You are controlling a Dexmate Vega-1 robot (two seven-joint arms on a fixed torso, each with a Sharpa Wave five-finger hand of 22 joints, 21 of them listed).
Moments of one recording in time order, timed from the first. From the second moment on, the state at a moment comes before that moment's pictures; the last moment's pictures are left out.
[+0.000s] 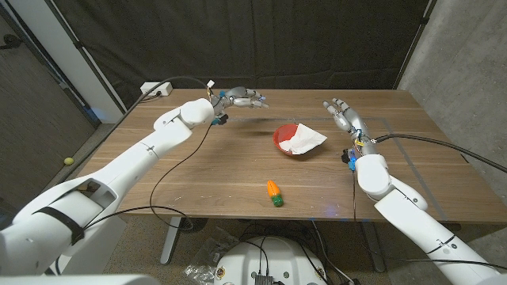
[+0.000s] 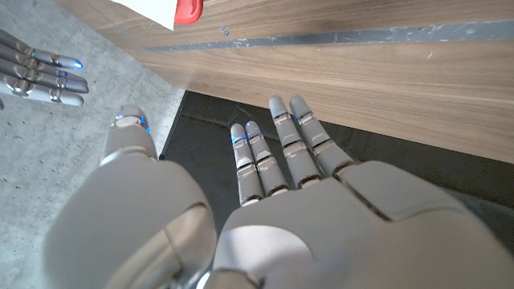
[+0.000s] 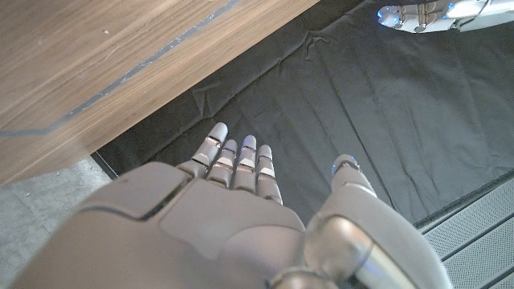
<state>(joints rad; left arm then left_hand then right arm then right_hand) 0.48 0.59 0.63 -1.48 0.11 0.04 -0.22 0.67 -0.16 0.17 -0.16 0.31 0.51 -0.08 0.34 0.19 0.54 -0.15 0.25 0.20 0.59 -0.06 0.38 0.23 0.31 -0.02 0.66 0.19 -1.24 -0.61 -0.26 -2.05 -0.14 -0.22 -0.42 0.30 0.10 0.32 -0.10 0.17 0.16 0.06 0.19 0.18 0.20 0.07 0.21 0.18 0.06 0.04 0.19 0.17 -0.07 -0.03 0.73 0.17</state>
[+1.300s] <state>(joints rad) 0.36 0.49 0.83 -1.51 0.43 0.24 -0.33 0.74 -0.18 0.06 -0.14 0.32 0.79 -0.01 0.40 0.19 0.85 -0.15 0.32 0.23 0.88 -0.12 0.48 0.27 0.56 -0.05 0.77 0.20 -1.29 -0.61 -0.22 -2.04 -0.14 -0.14 -0.43 0.31 0.09 0.32 -0.11 0.17 0.17 0.07 0.19 0.18 0.22 0.06 0.21 0.18 0.08 0.03 0.19 0.17 -0.06 -0.03 0.72 0.17</state>
